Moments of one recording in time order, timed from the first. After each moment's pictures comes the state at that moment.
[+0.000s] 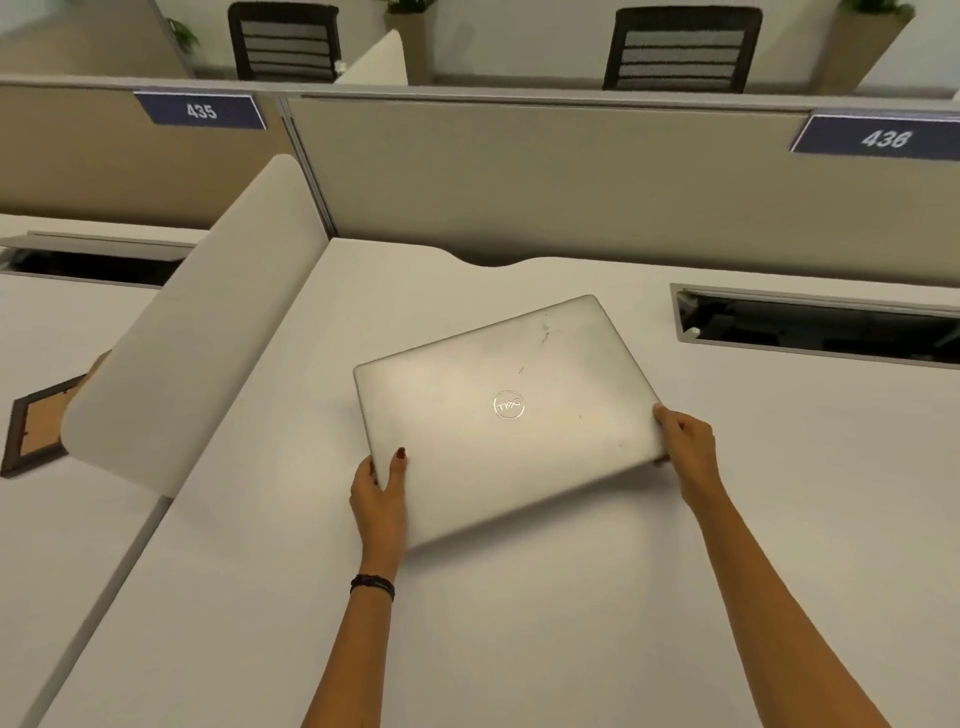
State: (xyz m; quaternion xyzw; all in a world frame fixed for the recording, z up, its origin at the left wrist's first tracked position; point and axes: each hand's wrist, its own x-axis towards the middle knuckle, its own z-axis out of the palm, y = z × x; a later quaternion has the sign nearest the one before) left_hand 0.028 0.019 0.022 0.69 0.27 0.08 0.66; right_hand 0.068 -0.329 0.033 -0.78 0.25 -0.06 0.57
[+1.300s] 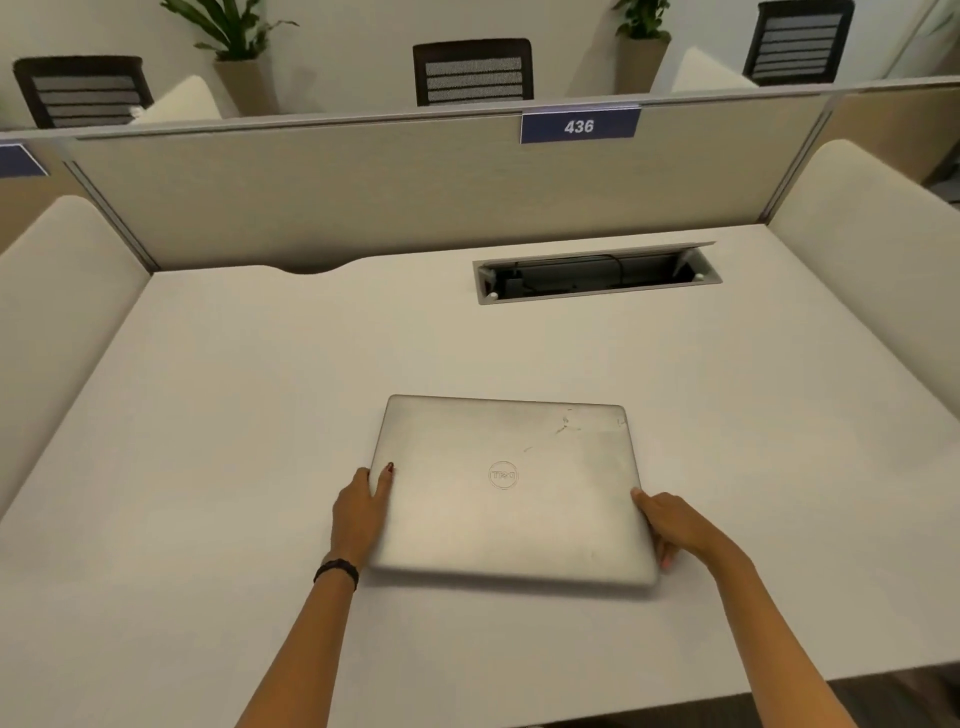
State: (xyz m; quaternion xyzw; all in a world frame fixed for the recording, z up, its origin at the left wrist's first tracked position) left_hand -0.057 -0.131 0.005 0.91 0.04 -0.07 0.41; right_hand -0.188 -0.511 0.026 -0.82 0.31 0.23 0.43
